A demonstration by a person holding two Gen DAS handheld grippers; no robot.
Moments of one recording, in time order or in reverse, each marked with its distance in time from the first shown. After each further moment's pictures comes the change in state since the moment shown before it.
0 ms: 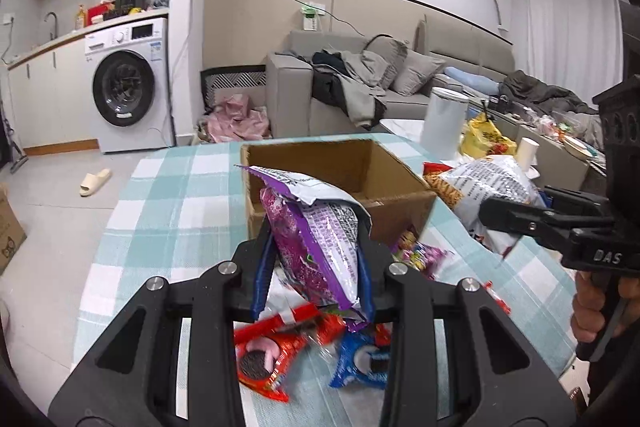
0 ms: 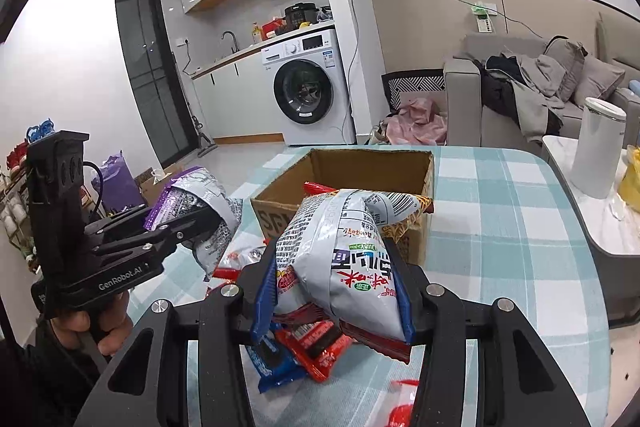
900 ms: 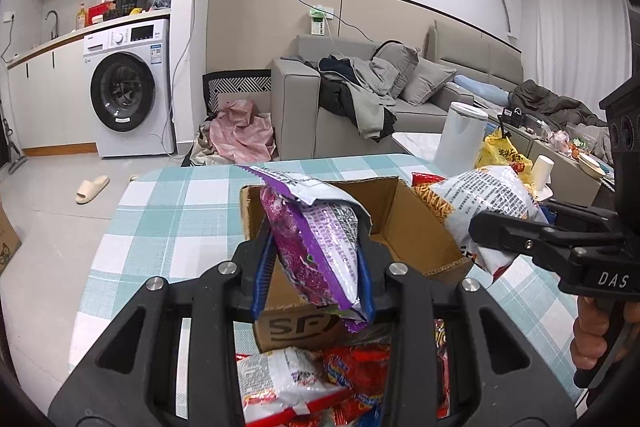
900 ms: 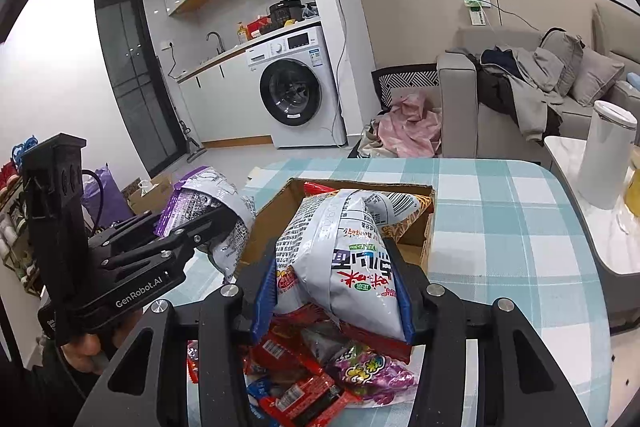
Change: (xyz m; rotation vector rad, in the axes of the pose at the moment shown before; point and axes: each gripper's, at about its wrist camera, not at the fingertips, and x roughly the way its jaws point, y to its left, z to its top) left arm 0.103 0.028 0.070 -0.022 0.001 -0.003; right arm 0.056 -0.014 0.060 0.036 0.023 -0.025
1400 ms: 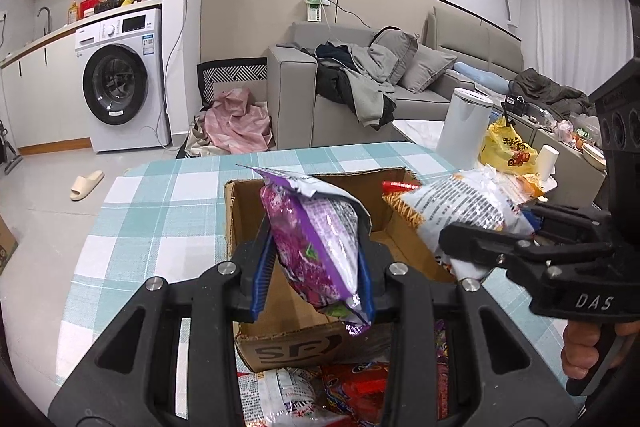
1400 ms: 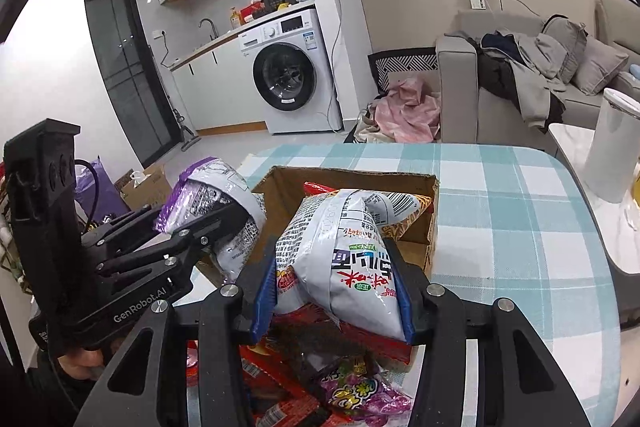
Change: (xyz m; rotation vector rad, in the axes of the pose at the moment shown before) left arm 0.057 0.002 -0.001 0.010 0.045 -0.008; right arm 0.049 -0.016 0.005 0.010 0.067 -0.009
